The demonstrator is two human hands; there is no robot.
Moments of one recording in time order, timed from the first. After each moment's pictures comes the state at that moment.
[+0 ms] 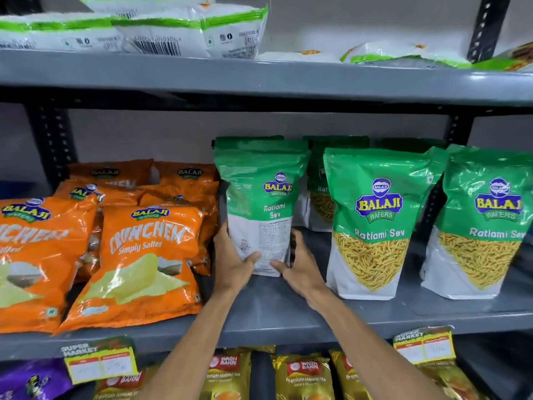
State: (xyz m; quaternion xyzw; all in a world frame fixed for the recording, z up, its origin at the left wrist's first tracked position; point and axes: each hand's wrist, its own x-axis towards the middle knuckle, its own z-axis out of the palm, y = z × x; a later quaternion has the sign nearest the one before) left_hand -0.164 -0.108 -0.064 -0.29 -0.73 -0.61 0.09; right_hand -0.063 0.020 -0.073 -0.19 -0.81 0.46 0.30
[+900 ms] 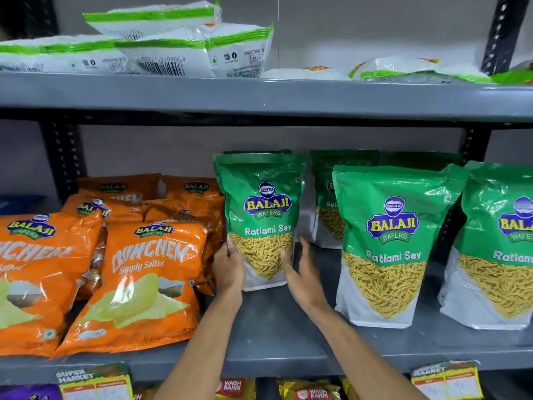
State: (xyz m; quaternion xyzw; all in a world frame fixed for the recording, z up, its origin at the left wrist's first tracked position) left_hand -0.195 -0.086 -0.050 -0.12 -0.68 -0.72 0.03; right_hand -0.081 0.016 -0.059 -0.19 -0.78 0.49 0.34
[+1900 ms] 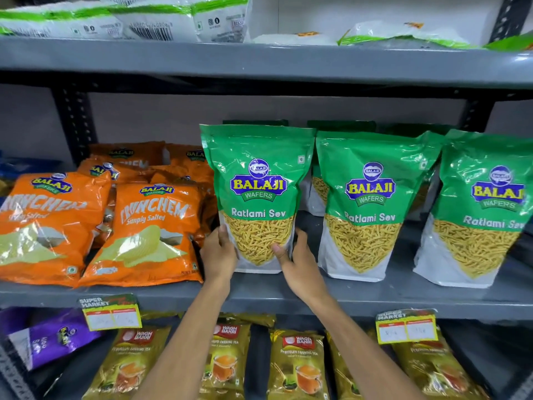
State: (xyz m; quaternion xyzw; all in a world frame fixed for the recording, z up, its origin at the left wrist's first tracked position) left_hand -0.133 -0.127 -0.074 -0.15 -0.74 -0.65 0.10; right_hand -0.010 -0.009 -0.074 -0.16 -0.82 0.46 0.29
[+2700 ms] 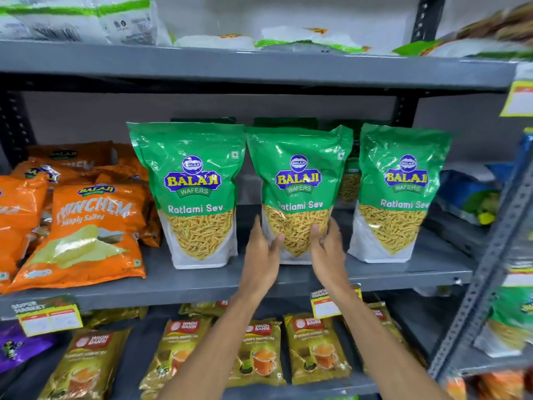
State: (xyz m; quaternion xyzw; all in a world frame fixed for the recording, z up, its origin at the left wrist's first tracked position) left_hand 0.010 -0.025 -0.068 -0.41 -0.71 -0.58 0.00; right_hand 0.105 0.077 -0.061 -0.28 -0.74 0.44 0.42
